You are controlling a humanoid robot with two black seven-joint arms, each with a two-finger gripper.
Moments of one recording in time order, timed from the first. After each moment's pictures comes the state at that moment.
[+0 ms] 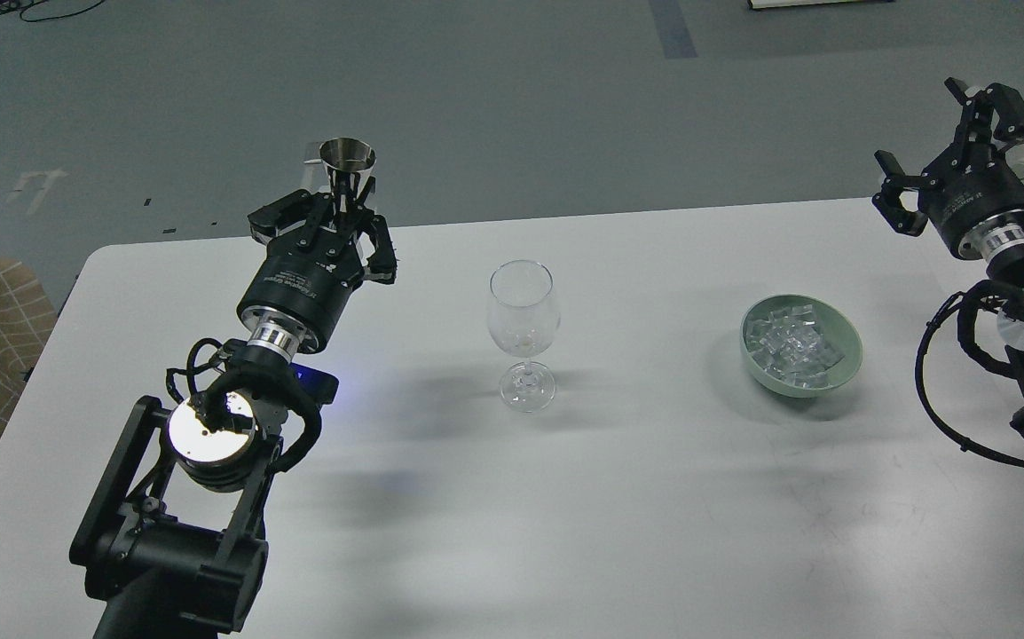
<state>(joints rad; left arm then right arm) -0.18 -0.04 -1.37 -1.56 0.03 0.09 0.06 0.68 -0.32 1.30 0.53 -0.55 0.39 0.20</state>
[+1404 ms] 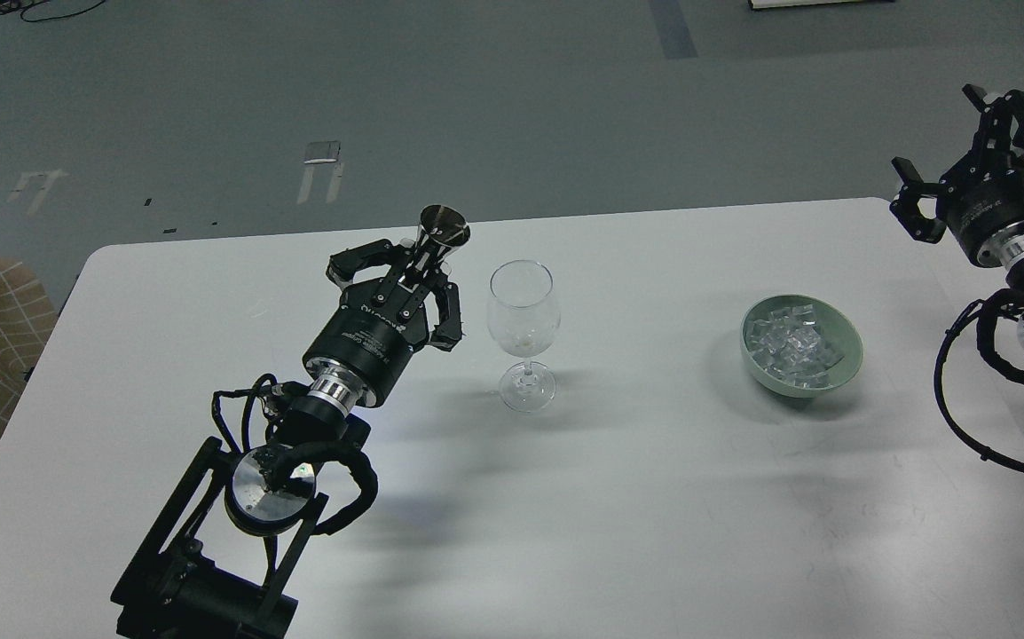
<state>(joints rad) -0.12 -0.04 -1.24 -1.59 0.25 0.06 0.06 0.64 -0.35 1.30 0.56 -0.55 0.40 0.20</state>
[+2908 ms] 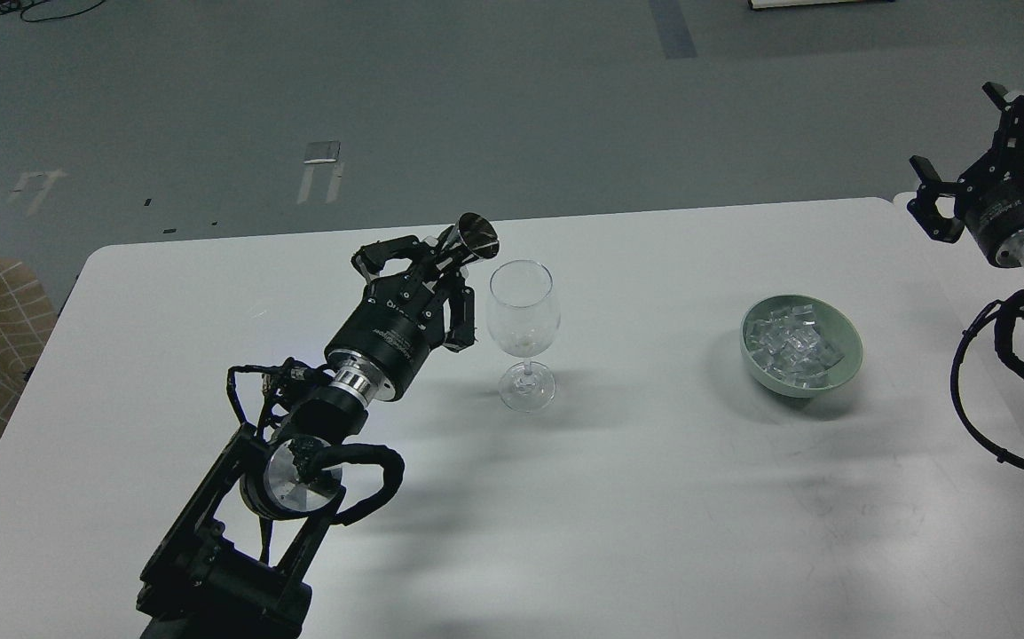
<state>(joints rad) -0.18 -0.04 -1.19 -1.52 0.45 0.05 0.07 0.64 -0.37 1.31 0.56 -0.55 0.40 0.20</state>
